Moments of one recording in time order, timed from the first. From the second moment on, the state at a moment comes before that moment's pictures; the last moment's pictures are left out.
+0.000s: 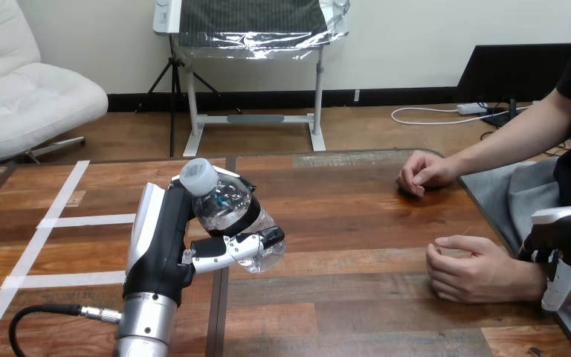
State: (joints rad) left arm 0.03 0.14 -0.10 0.11 0.31 -0.35 0.16; right arm -0.68 -0.81 0.47 0.86 -0.79 -0.07 0.66
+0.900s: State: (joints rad) left arm 0.04 0.14 -0.10 0.09 0.31 -0.34 0.16; right arm -0.68 -0.77 0.47 0.94 -0.78 -0.05 0.52
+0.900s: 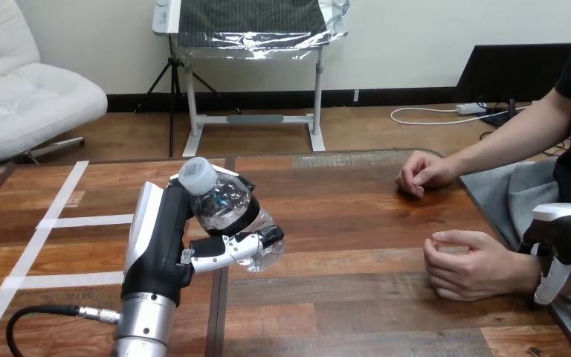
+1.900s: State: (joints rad) left arm 0.04 0.14 -0.08 0.08 0.32 -0.34 0.16; right arm -0.61 -0.74 0.43 0.90 -0.73 -0.03 0.35
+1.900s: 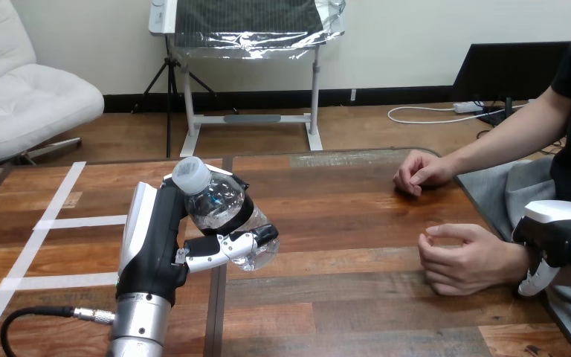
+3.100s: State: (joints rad) left arm 0.04 0.14 -0.06 0.08 0.32 -0.33 0.16; right arm -0.58 -0.75 0.43 0.88 -0.72 -0.05 0.30
